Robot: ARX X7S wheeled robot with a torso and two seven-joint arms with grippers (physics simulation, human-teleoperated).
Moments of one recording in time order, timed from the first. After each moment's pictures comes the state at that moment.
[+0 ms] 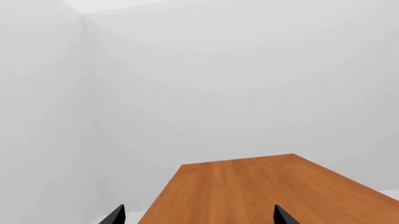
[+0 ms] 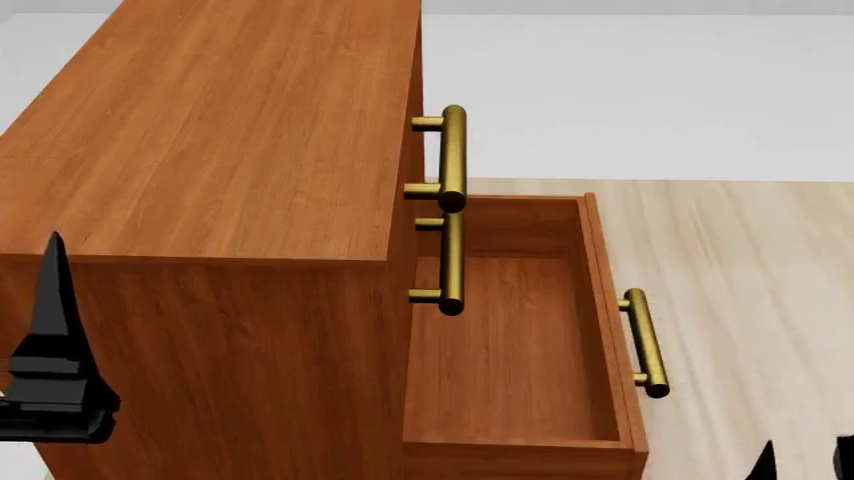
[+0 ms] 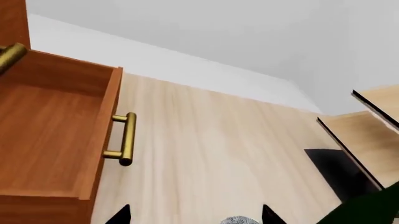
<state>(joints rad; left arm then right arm) -0.31 -0.56 0.26 0.93 -0.51 -0.68 -0.68 0.18 0.74 0.40 -0.87 1.13 1.38 0.67</state>
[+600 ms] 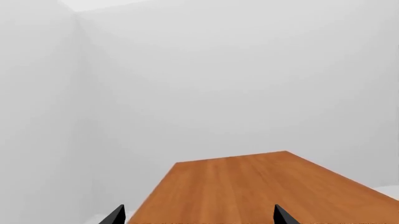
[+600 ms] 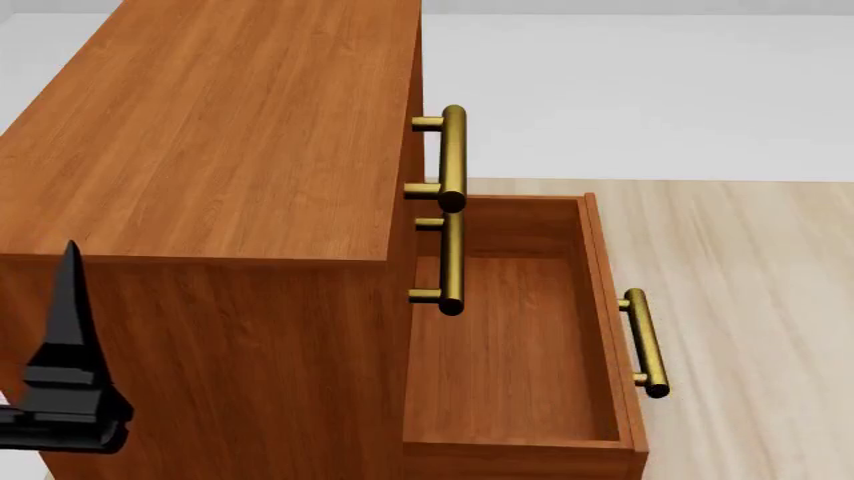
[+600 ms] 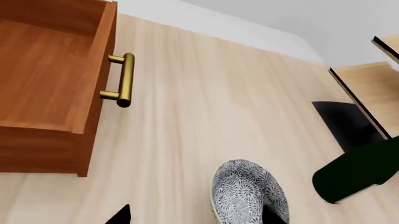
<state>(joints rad) -0.31 -0.56 0.29 0.93 -0.50 -0.66 -0.69 0.11 0.76 0.45 -0.79 1.30 1.47 0.78</state>
